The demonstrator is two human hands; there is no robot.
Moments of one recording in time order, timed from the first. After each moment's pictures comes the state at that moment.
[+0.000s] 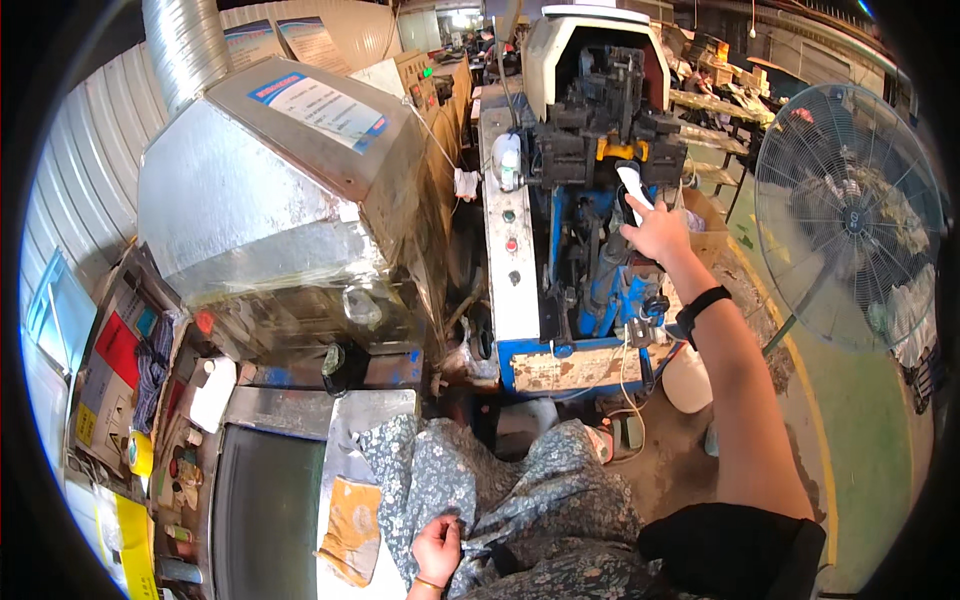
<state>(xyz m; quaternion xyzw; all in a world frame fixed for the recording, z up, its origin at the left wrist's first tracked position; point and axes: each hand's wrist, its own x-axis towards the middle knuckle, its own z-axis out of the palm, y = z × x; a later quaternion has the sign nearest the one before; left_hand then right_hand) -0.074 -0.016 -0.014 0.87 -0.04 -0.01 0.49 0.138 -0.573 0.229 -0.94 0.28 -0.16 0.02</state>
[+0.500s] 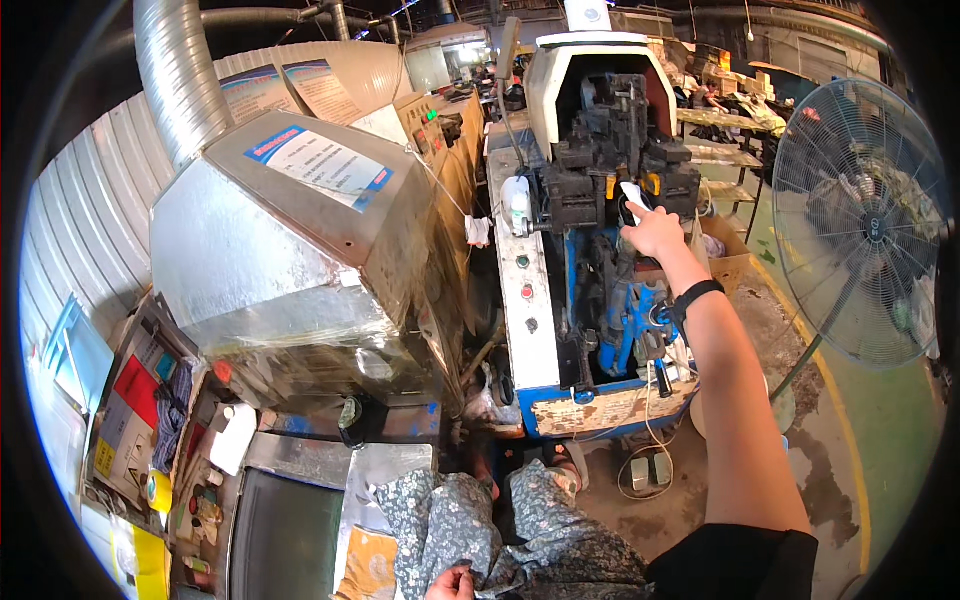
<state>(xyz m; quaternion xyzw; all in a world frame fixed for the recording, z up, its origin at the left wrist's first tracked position) -0.078 -0.022 -0.023 0.87 0.01 -0.02 0.49 0.204 -0.611 0.263 -0.93 0.33 -0.14 0.08</state>
